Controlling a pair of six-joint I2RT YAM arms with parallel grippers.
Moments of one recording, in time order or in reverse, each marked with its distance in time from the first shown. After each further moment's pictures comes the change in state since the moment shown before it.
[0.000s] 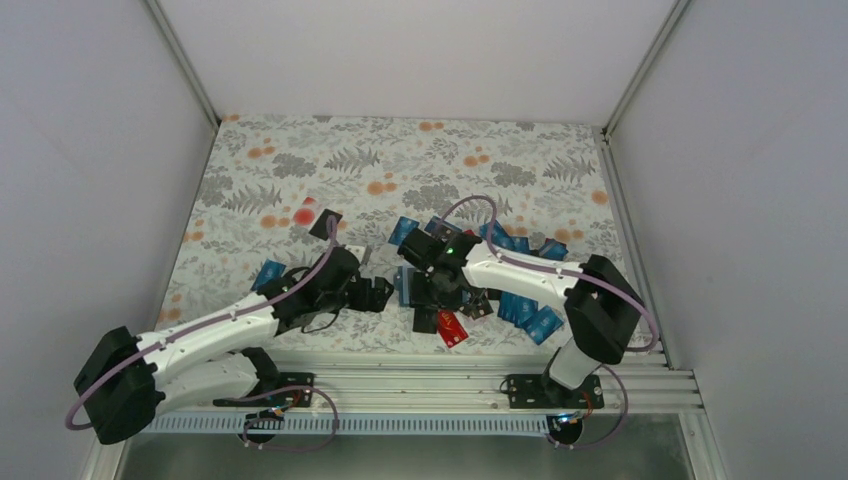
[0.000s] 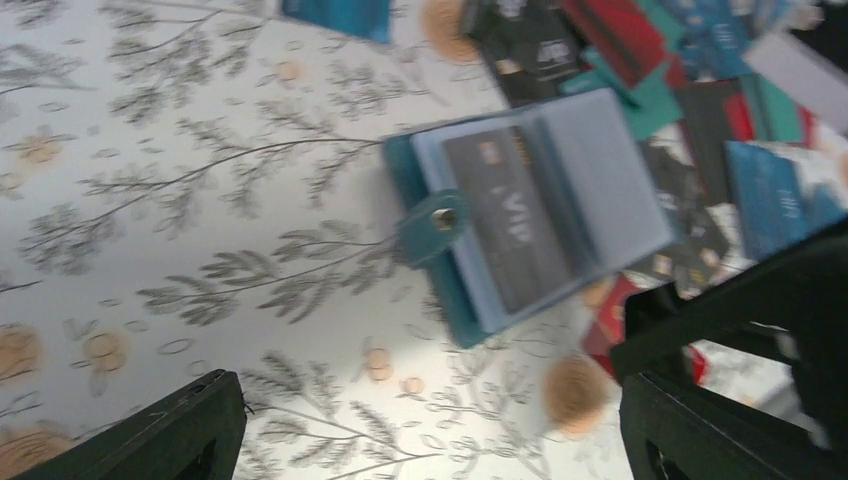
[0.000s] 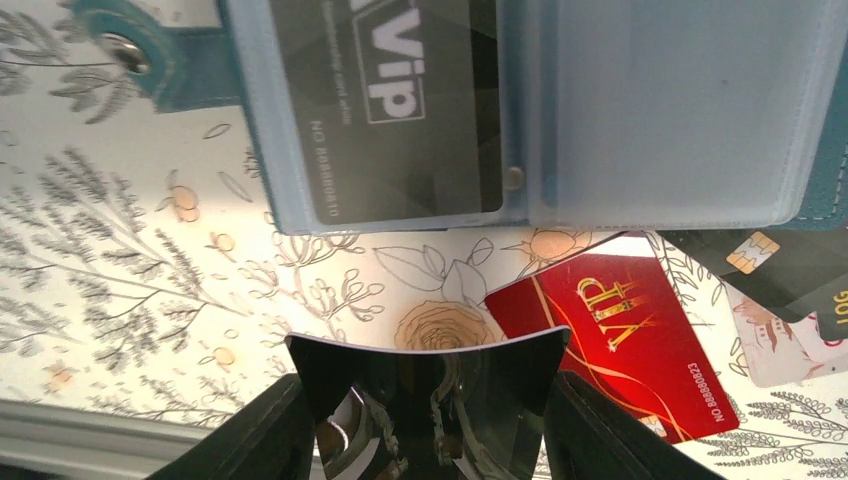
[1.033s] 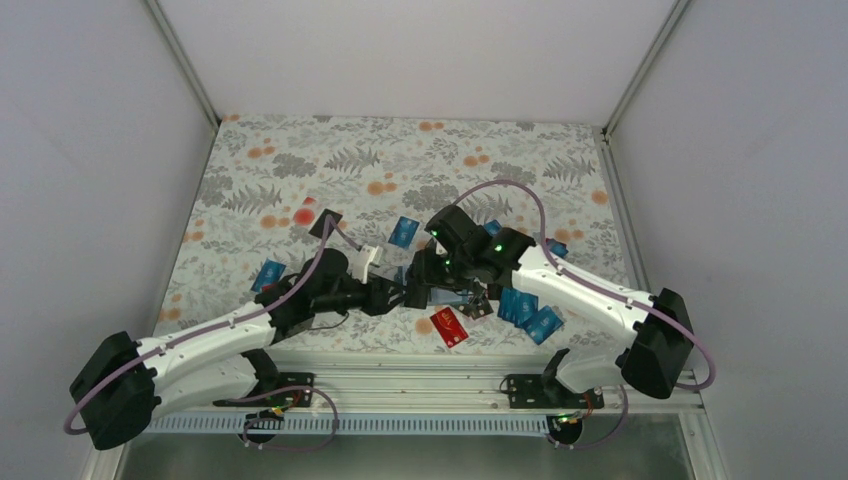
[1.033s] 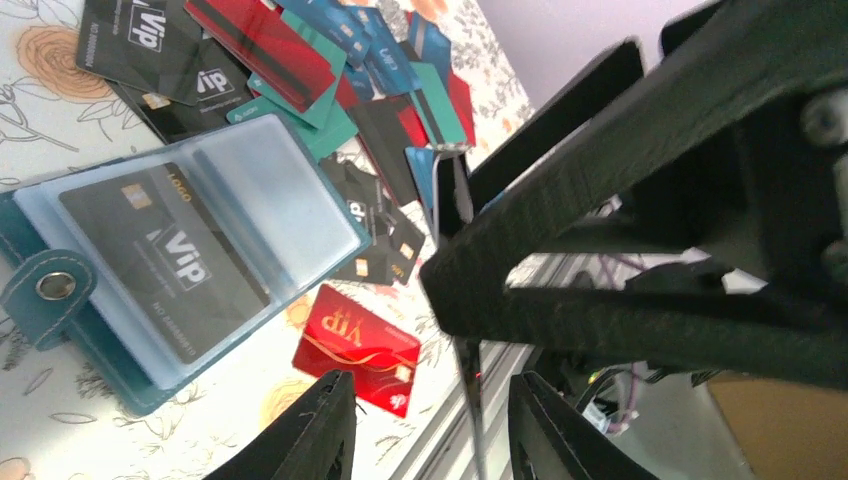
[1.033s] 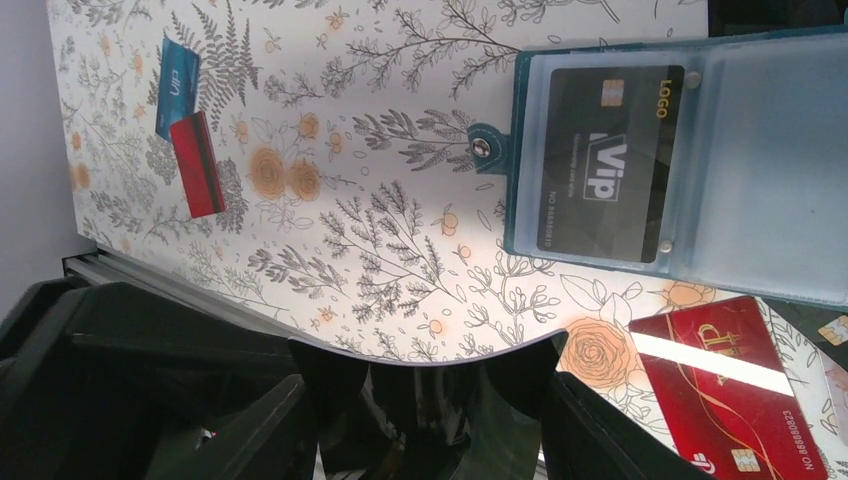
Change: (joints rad) left arm 0.000 -0.058 -0.100 0.401 0.416 -0.054; right arm -0.071 -0.293 -0.011 0.126 -0.102 -0.101
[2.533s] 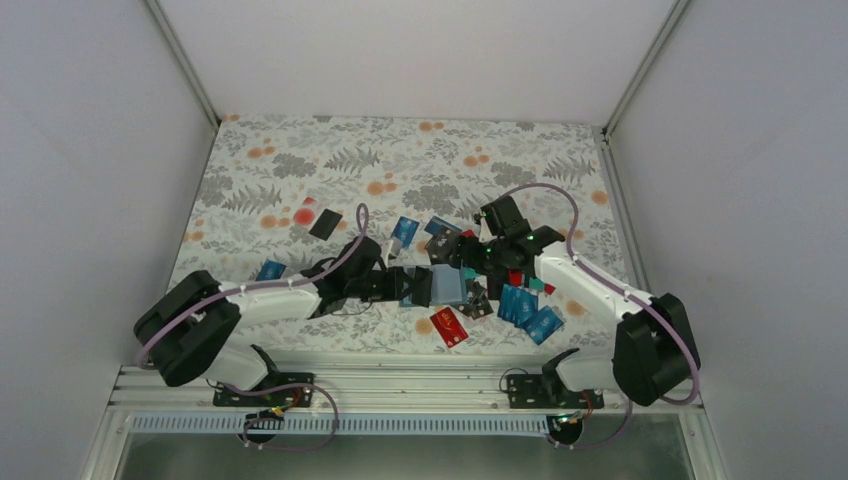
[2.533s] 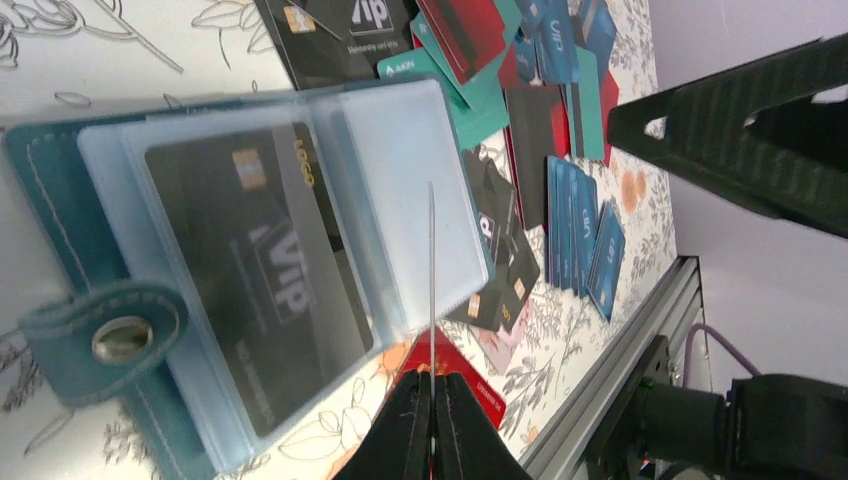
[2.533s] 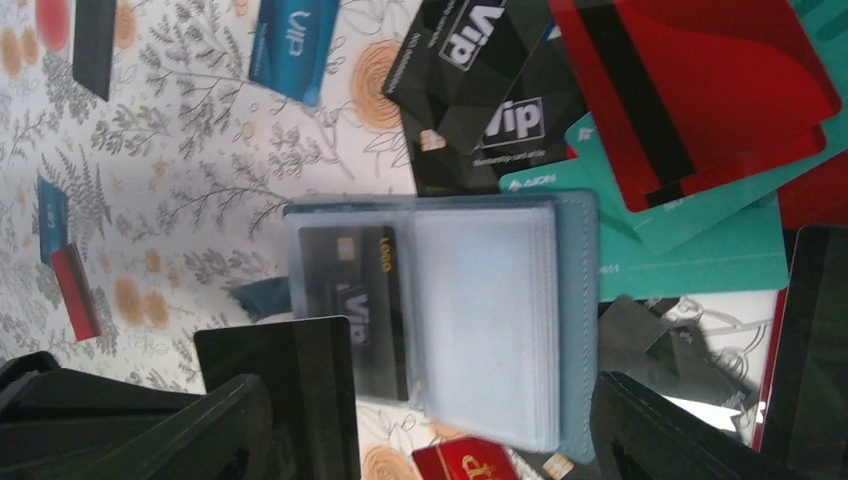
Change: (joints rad) left arm 0.037 0.428 0.095 0.146 -0.013 -0.182; right arm -0.375 -0.034 -0.237 0.154 -0.092 -0.243
